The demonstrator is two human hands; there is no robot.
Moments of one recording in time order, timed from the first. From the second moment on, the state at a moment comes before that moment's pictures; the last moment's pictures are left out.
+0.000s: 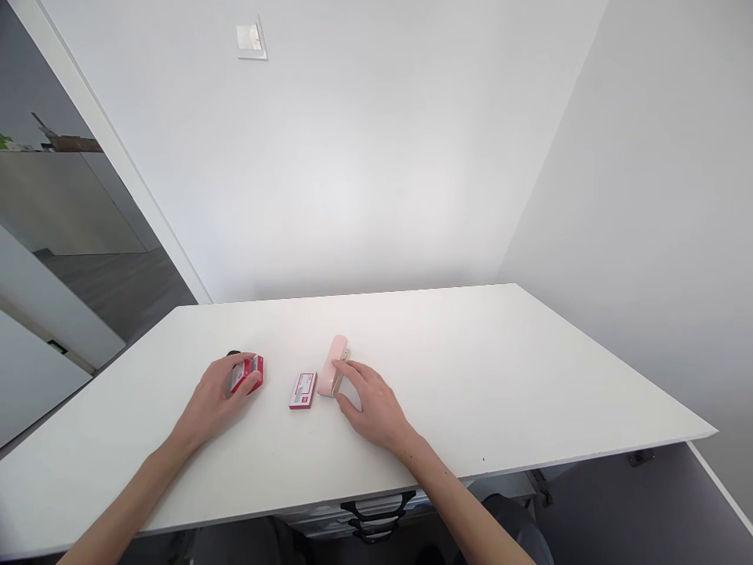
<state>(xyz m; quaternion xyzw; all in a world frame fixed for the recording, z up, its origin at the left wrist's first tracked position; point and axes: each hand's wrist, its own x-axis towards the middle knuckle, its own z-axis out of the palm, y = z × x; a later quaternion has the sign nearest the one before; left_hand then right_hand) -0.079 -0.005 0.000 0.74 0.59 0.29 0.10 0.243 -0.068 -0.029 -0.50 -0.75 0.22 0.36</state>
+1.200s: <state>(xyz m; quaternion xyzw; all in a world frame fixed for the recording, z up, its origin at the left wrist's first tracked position) -0.109 0.000 -0.006 0.82 0.51 0.23 -0.13 0.238 -0.068 -0.035 -0.54 -0.72 0.21 0.37</state>
